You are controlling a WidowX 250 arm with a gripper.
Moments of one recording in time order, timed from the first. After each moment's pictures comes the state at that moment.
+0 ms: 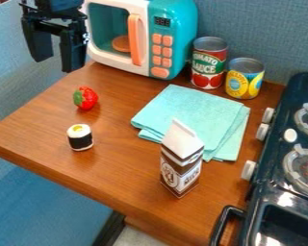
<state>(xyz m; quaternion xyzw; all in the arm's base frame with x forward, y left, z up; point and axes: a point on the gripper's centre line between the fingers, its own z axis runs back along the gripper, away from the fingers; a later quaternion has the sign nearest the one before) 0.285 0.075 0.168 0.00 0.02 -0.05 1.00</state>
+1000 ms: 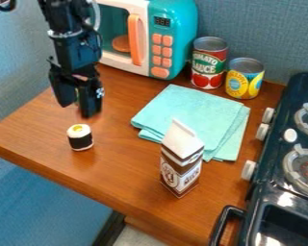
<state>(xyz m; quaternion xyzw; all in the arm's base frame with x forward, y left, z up) 0.302 0.067 0.091 -0.04 0.00 -0.12 0.99</state>
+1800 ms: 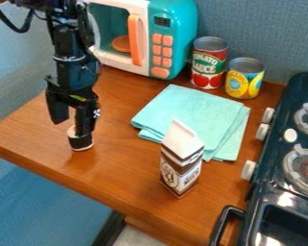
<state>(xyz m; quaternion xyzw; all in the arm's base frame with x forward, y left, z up) 0.302 0.084 0.055 0.00 0.06 -0.09 0.99</state>
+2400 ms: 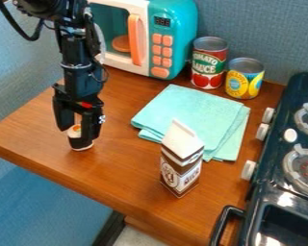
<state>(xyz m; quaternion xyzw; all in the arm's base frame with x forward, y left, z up) 0.309 0.079 0.041 -0.02 0.08 -0.09 0.99</state>
